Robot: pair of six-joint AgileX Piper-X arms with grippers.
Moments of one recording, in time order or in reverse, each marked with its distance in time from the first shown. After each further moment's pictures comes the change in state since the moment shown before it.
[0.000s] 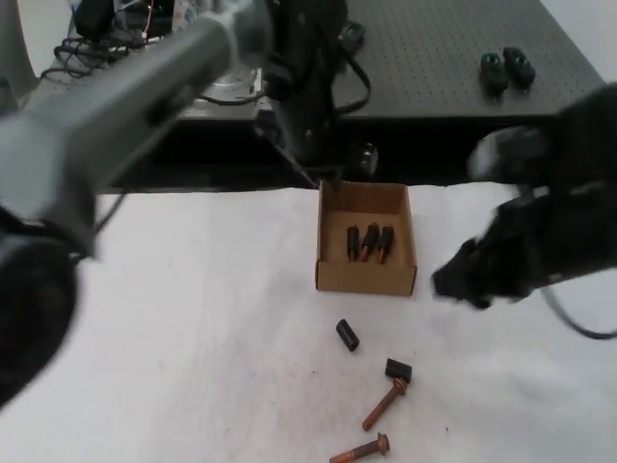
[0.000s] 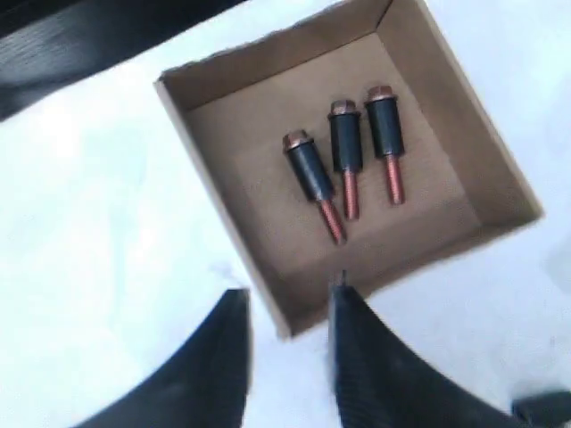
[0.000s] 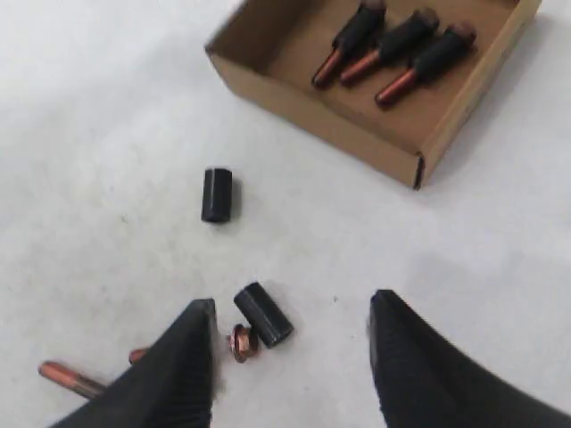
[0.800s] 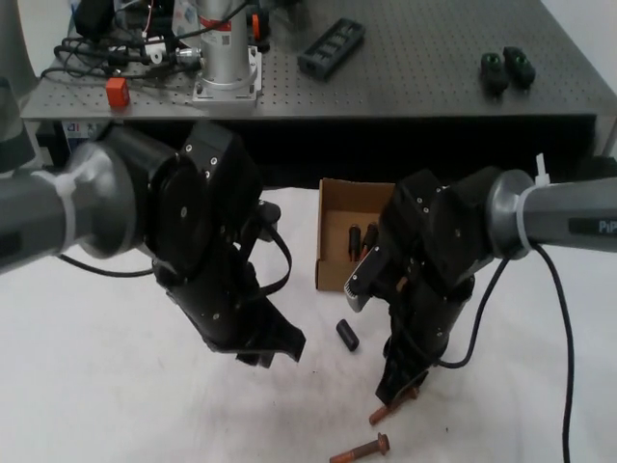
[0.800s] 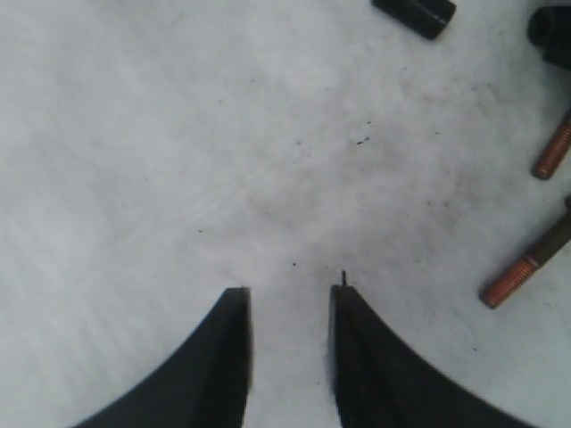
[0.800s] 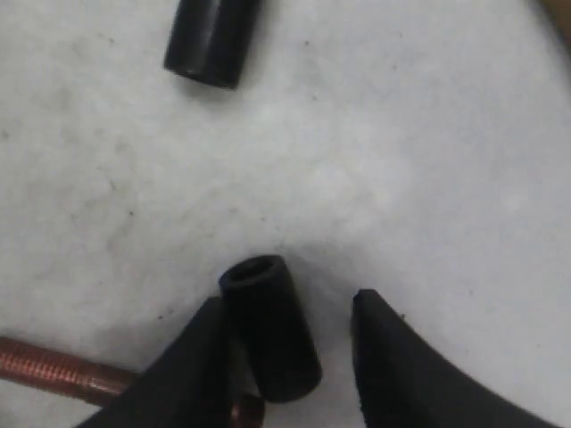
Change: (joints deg) left arm 0.0 -22.3 38.3 -8.8 5.3 -0.1; right arm 14.7 25.4 -12.7 9.9 22.5 -10.2
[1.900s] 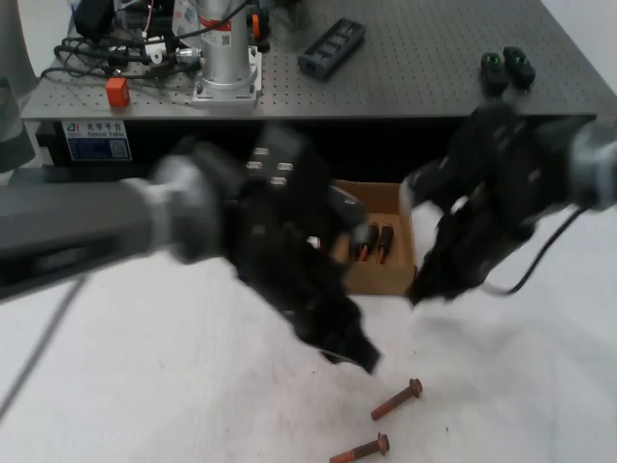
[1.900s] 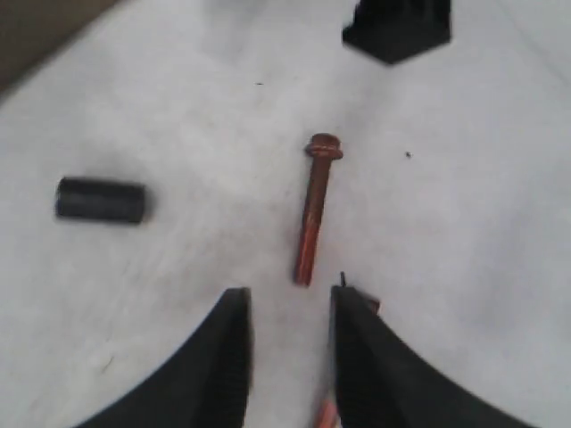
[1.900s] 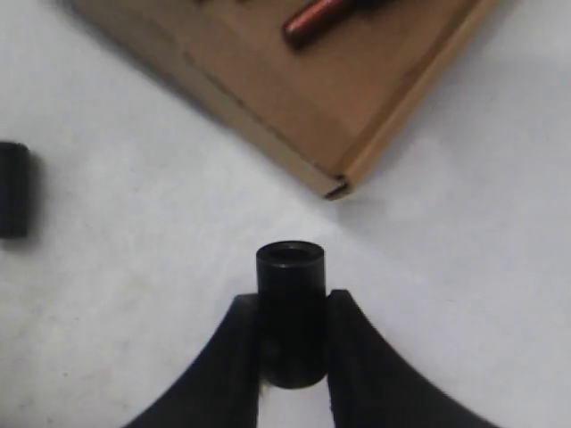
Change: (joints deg) left arm -9.9 11.3 -11.1 -8.9 12.3 11.8; right arm -15.4 -14.2 -0.2 -4.9 -10.3 9.4
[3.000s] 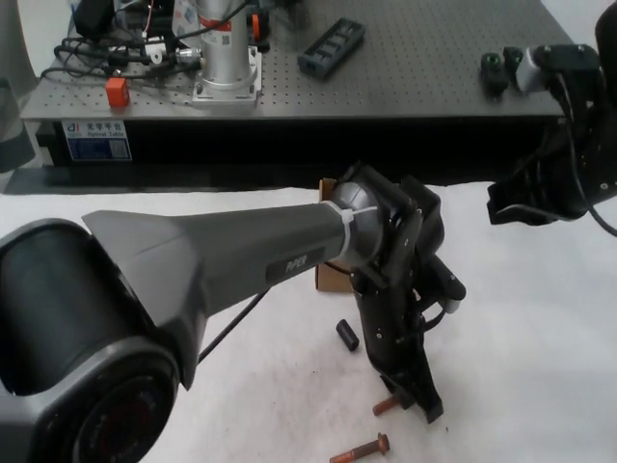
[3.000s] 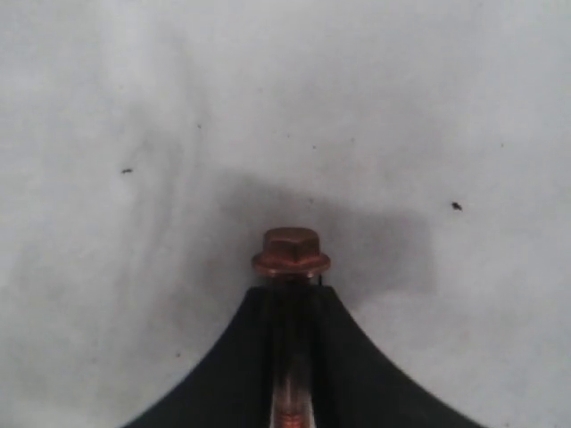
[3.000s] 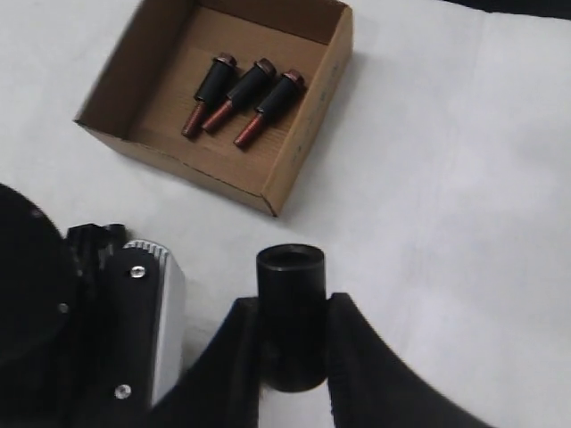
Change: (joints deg) left arm -6.2 23.9 -29.1 18.8 -5.9 6.8; right arm -8.5 -16.4 4.0 4.8 -12.8 4.2
